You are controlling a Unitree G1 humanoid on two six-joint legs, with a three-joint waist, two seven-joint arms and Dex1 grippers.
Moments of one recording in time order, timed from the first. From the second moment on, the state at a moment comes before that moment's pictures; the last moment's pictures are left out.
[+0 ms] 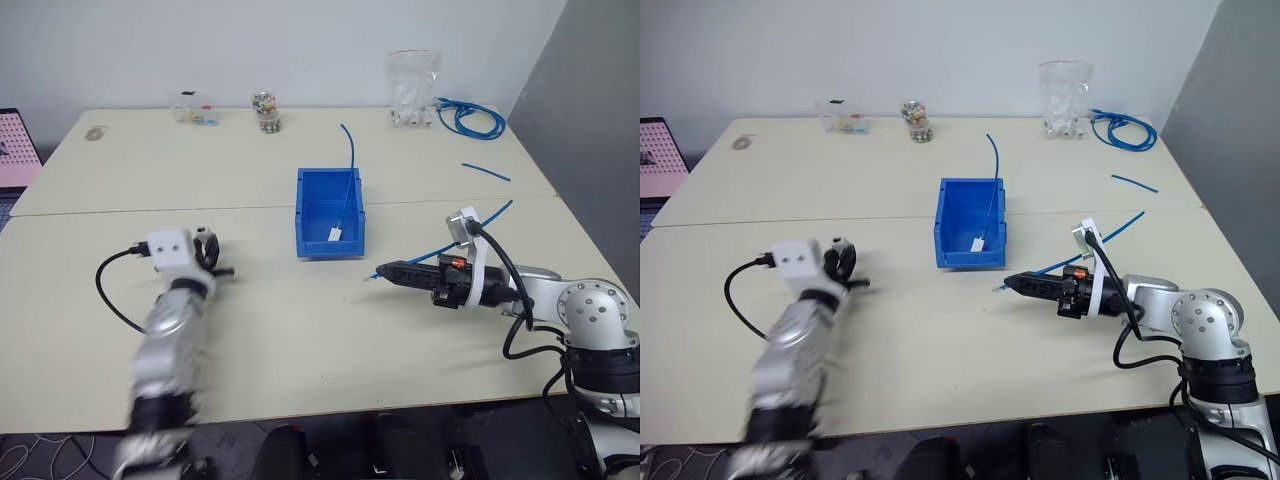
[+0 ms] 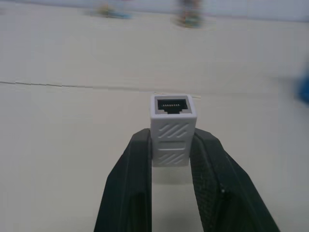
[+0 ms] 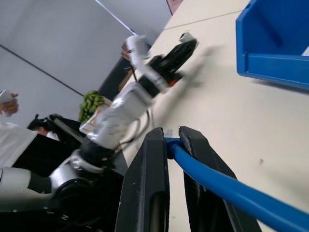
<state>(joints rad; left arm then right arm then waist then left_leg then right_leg) -0.09 0.49 0.23 -0.08 -0.47 0.32 -0.33 -0.46 -0.58 -0.09 -0.19 1.24 1.19 0.58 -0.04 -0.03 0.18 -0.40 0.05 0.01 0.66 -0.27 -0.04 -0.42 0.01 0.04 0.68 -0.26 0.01</state>
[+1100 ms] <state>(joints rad) -0.44 0.46 -0.31 0.33 -0.24 0.00 -1.30 -0.63 -0.64 0.45 -0.22 0.42 0.69 1.03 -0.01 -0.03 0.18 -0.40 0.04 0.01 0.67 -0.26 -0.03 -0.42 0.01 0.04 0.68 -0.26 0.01</state>
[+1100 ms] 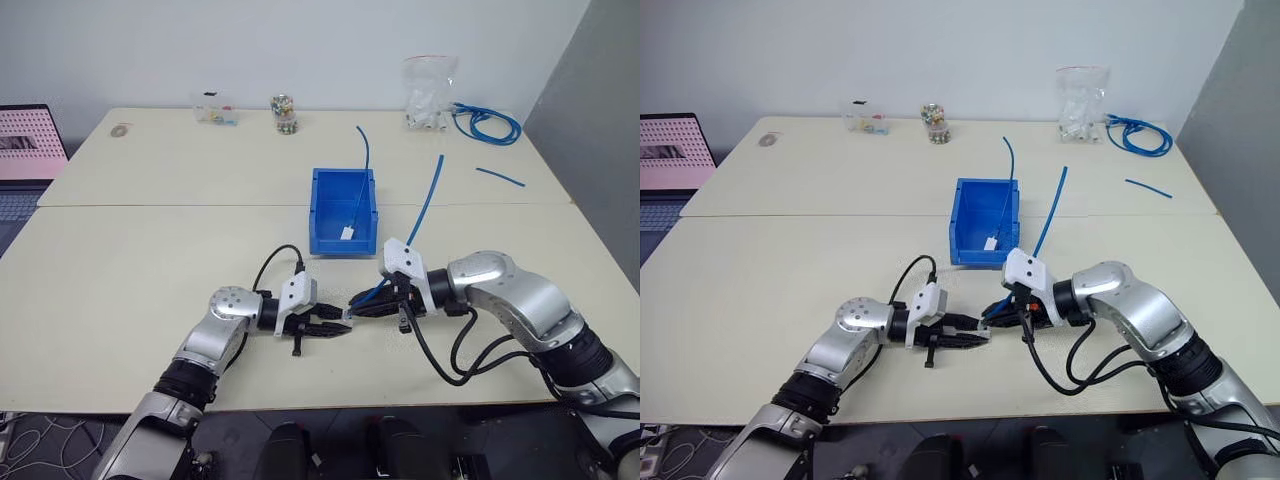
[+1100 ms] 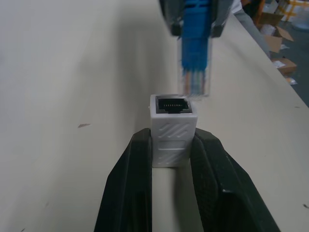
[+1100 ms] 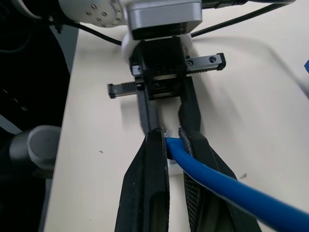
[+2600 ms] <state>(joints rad) -0.44 0.43 -0.32 0.33 -0.21 -0.03 -1.30 -0.68 -0.67 0.46 -0.20 0.25 0.66 1.20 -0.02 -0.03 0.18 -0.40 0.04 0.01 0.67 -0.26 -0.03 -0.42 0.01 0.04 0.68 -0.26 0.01</state>
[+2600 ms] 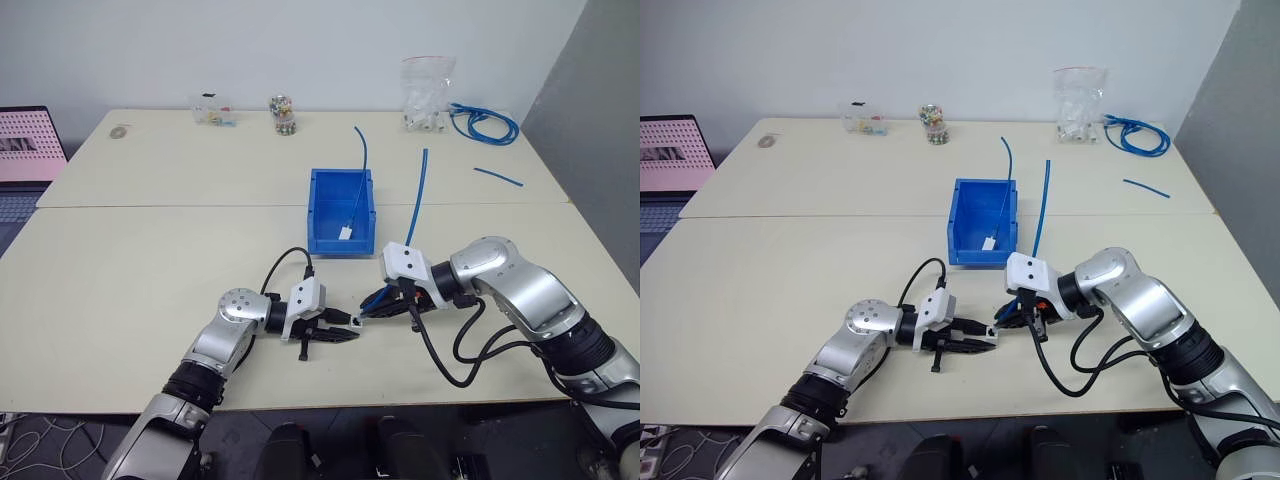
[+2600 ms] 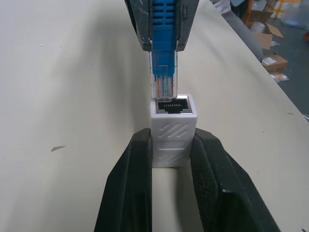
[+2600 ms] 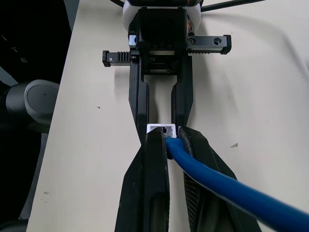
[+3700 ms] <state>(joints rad) -0.43 0.41 -0.32 0.32 -0.18 -0.01 -1.28 -0.74 -0.66 0.60 -0.17 0.09 0.54 1.27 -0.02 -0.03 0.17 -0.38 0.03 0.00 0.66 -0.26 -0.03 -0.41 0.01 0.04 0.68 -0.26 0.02</state>
